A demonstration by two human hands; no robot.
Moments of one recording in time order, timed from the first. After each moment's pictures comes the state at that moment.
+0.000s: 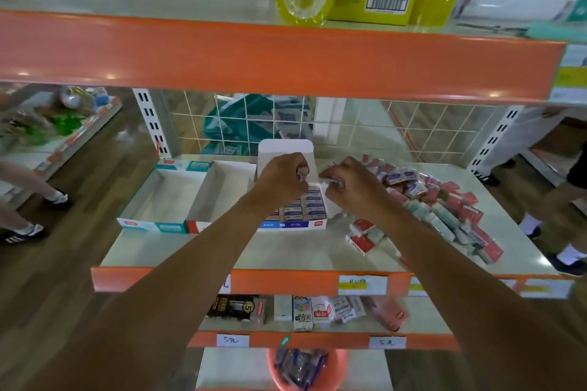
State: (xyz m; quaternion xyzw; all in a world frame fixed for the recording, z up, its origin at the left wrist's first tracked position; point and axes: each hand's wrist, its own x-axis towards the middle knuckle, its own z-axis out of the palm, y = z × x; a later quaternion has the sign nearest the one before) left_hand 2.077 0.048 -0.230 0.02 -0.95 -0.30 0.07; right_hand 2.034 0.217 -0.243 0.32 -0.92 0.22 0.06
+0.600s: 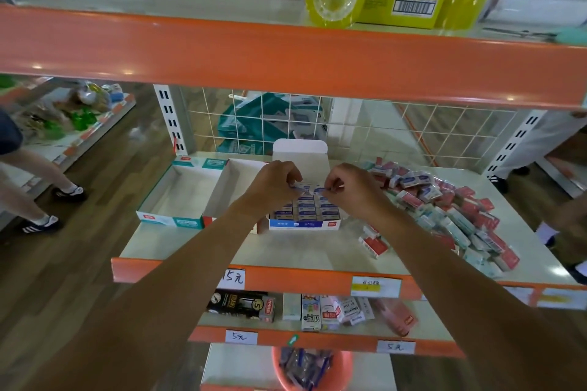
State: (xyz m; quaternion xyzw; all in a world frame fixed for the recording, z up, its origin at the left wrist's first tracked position) left_hand 2.087 0.012 -0.245 0.04 -0.96 -0.26 0.06; right_hand 2.040 0.192 -0.247 0.30 -0.92 0.26 0.03
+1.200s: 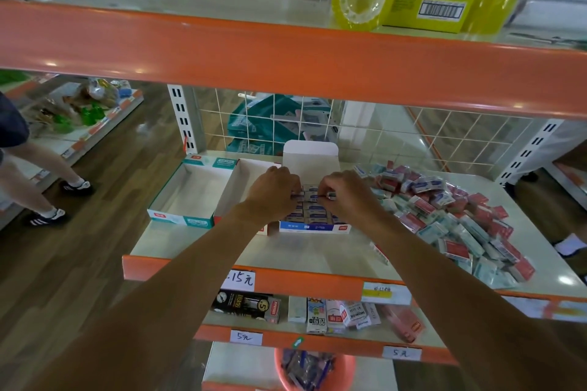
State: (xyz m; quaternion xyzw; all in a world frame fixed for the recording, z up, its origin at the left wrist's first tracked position) left_hand 2.095 -0.004 -0.258 0.01 -0.98 -0.17 0.09; right_hand 2.037 0.164 -0.263 0.36 -0.91 0.19 0.07
